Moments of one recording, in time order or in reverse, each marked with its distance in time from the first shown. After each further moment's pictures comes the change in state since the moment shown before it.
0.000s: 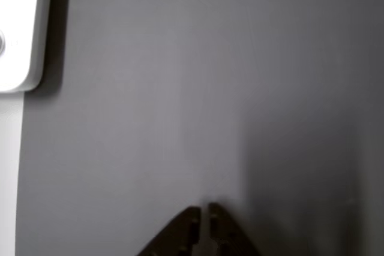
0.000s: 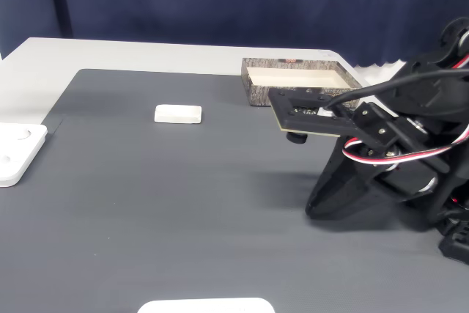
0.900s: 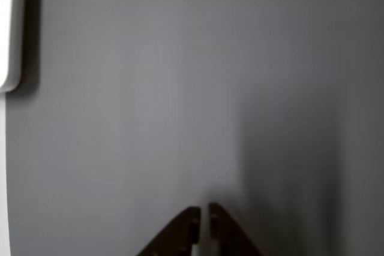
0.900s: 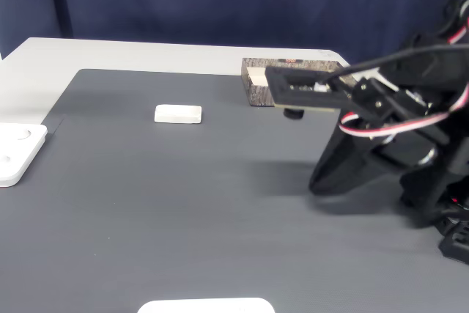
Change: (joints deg) arm 8.3 -21.8 -16.3 0.0 6.0
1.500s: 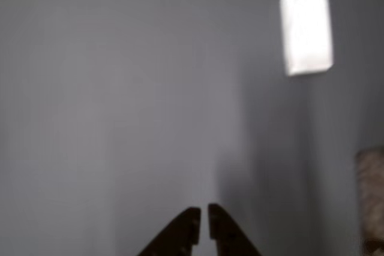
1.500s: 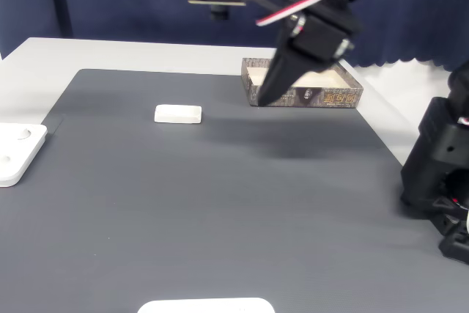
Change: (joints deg) arm 16.1 -51.7 -45.1 -2.8 11.4
